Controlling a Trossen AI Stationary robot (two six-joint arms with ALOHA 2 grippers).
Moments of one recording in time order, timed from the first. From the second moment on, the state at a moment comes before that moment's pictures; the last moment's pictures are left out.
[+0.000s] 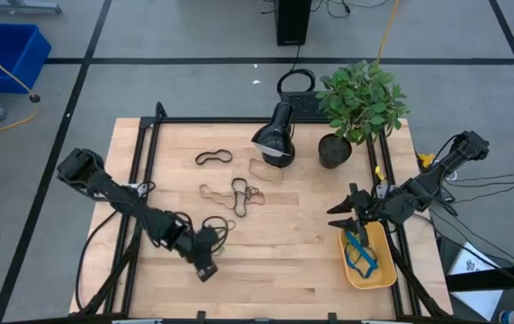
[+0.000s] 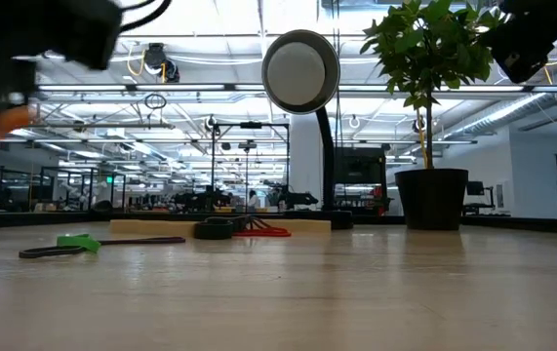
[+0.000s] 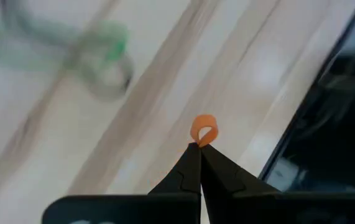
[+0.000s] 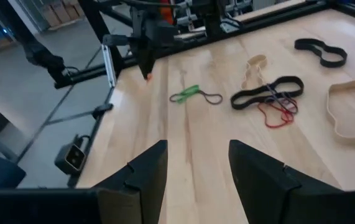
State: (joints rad) left arm -0.56 1.51 0.90 -0.41 0.07 -1.24; right arm 0.65 0.62 0.44 -0.18 0.52 0.53
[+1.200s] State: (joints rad) left arm -0.25 1.72 1.05 0.47 -0.14 -0.36; right arm 0.48 1.06 0.44 0.45 0.43 0.22
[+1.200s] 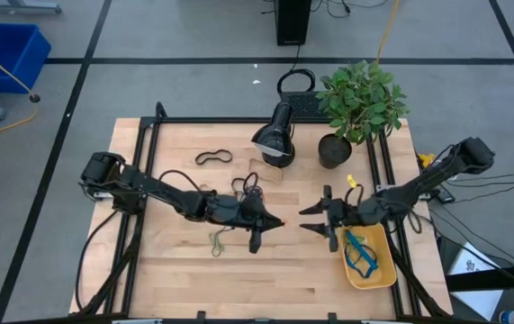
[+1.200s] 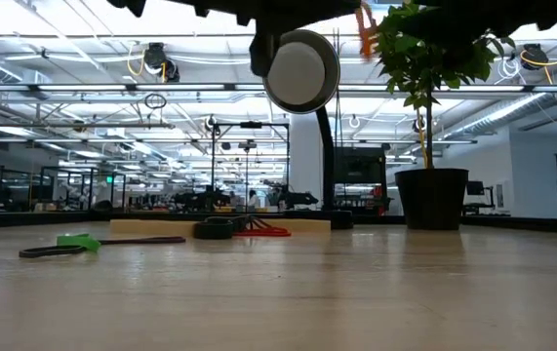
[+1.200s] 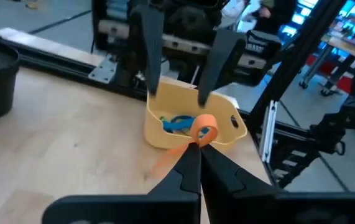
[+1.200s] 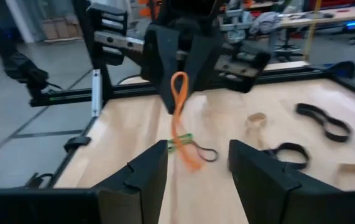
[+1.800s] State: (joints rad) left arm -0.22 1.72 1.07 0.47 -0.14 -0.31; right arm 0.35 1.30 0.44 0.80 0.18 0.27
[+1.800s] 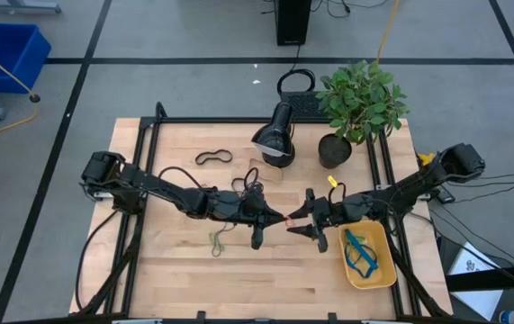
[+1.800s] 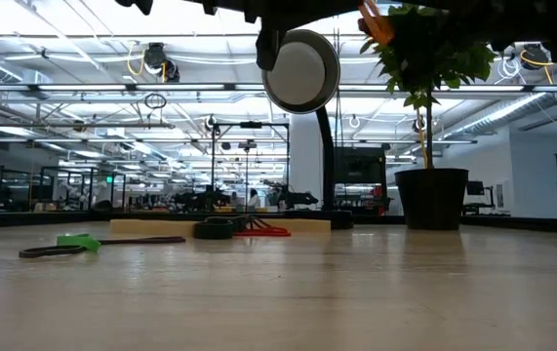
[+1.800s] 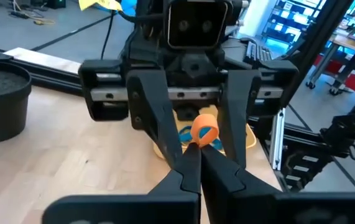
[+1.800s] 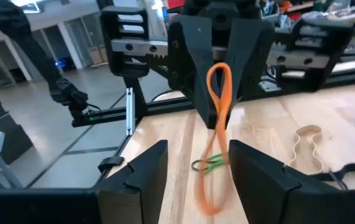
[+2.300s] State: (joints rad) left arm -0.20 1.72 1.07 0.47 -0.14 -0.32; right arm 0.35 1.31 0.44 0.81 0.18 0.29
